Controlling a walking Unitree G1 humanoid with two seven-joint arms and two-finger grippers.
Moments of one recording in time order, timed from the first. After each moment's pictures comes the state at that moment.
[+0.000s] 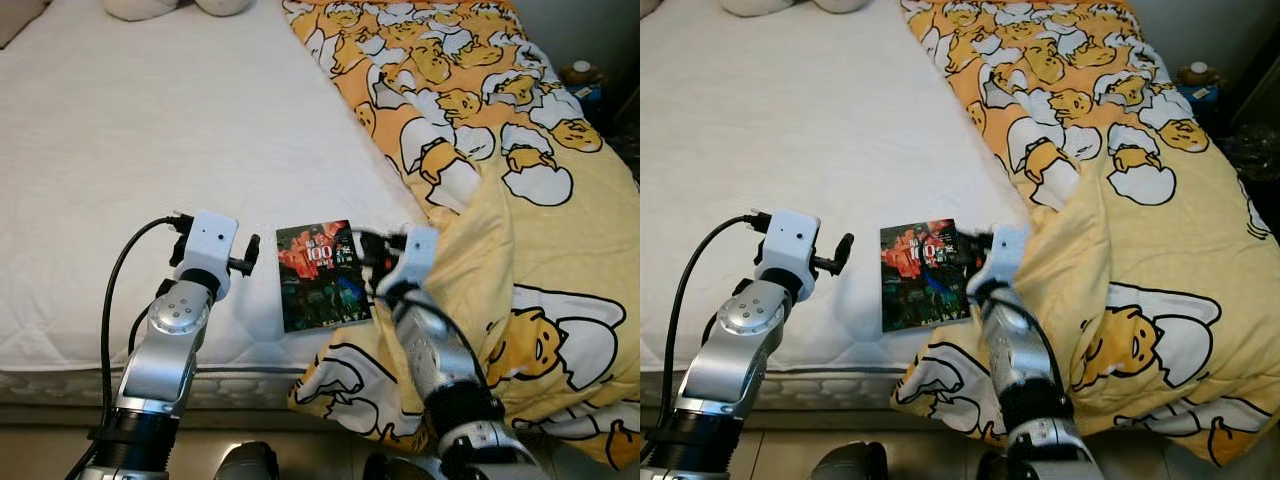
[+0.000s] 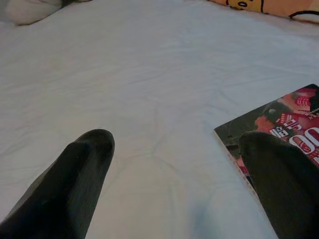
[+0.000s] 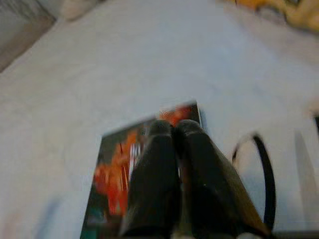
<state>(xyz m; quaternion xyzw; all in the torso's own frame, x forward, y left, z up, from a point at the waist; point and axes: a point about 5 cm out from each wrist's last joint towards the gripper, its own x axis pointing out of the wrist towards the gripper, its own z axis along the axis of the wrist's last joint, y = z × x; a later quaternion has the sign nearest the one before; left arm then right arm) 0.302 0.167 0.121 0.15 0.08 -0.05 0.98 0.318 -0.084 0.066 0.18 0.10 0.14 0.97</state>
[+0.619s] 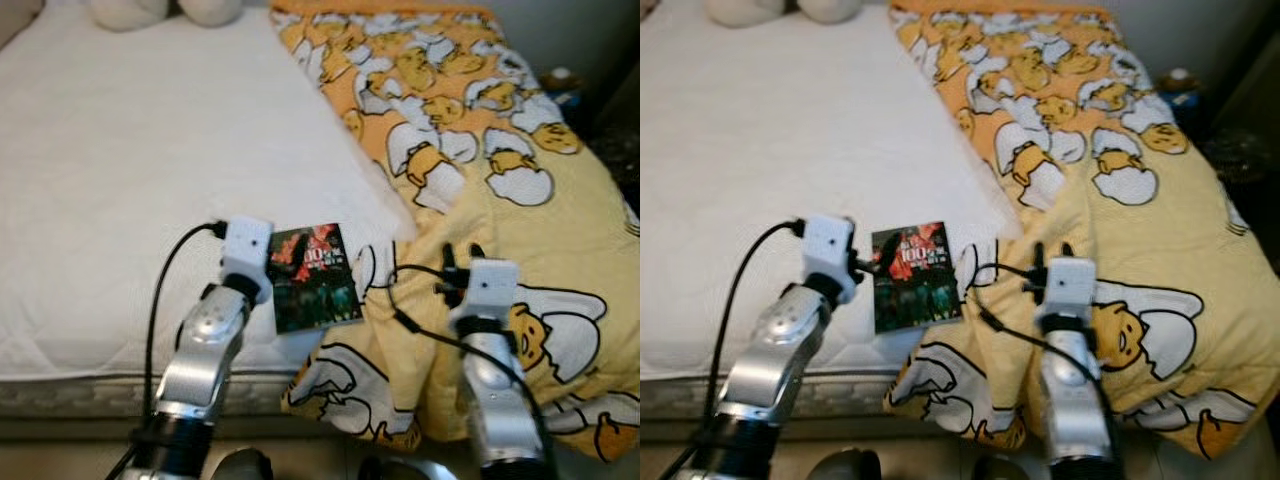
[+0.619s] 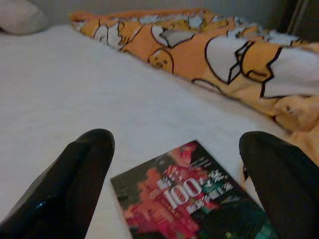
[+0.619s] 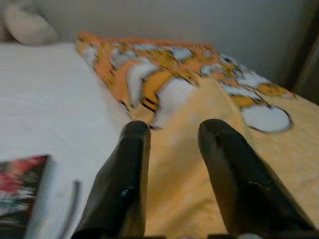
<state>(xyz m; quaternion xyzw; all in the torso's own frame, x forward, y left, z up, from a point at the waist) 0.300 0.116 0.118 0.04 0.02 -0.15 0.99 0.270 -0.151 0.088 -0.03 -0.05 -0.03 1.00</state>
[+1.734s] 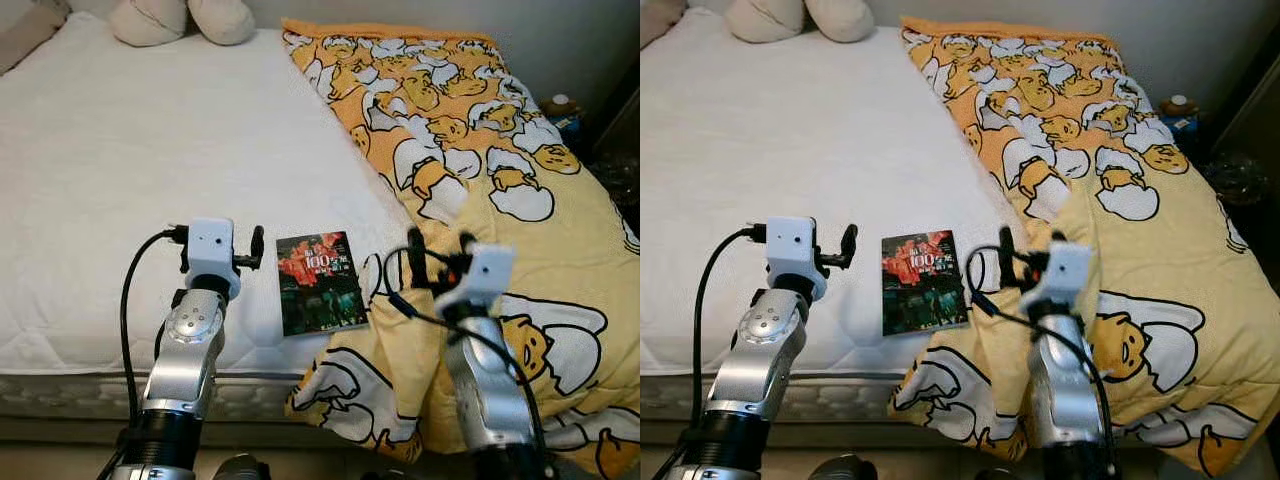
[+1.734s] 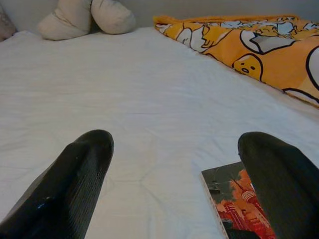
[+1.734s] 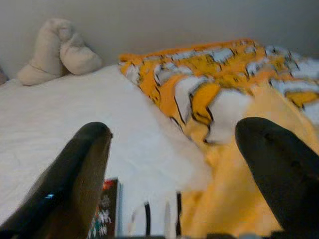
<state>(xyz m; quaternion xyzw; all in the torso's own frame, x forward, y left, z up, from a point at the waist) 0.306 0.154 0.107 0.05 0.03 -0.01 1.00 0.280 -0.150 0.091 0.09 -0.04 0.01 1.00</state>
